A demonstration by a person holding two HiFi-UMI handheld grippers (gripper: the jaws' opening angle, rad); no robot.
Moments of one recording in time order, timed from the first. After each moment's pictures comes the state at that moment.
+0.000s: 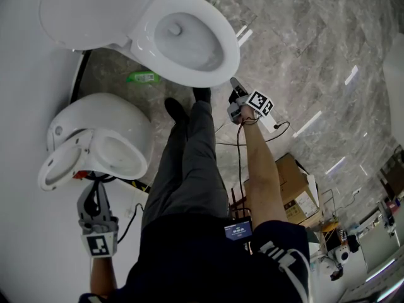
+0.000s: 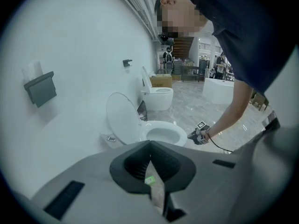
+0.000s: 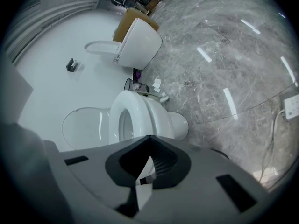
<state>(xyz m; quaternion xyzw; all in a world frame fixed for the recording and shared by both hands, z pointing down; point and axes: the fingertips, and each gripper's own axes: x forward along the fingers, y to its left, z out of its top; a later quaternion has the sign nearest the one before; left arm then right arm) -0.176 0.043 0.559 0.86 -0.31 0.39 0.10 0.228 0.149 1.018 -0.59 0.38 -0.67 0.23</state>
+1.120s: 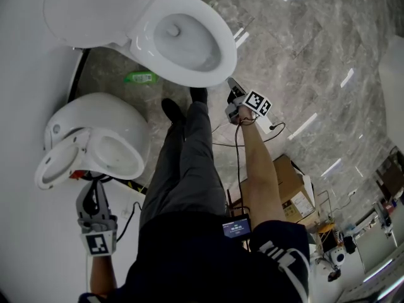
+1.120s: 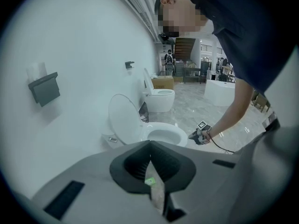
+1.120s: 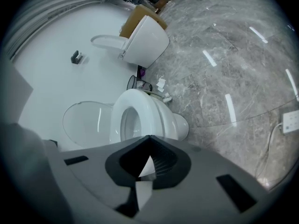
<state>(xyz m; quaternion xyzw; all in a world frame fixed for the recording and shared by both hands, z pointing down) -0.182 0.046 0.554 0.86 -0.32 0.38 0.09 0.227 0.142 1.001 -0.60 0.41 -0.66 0.19</state>
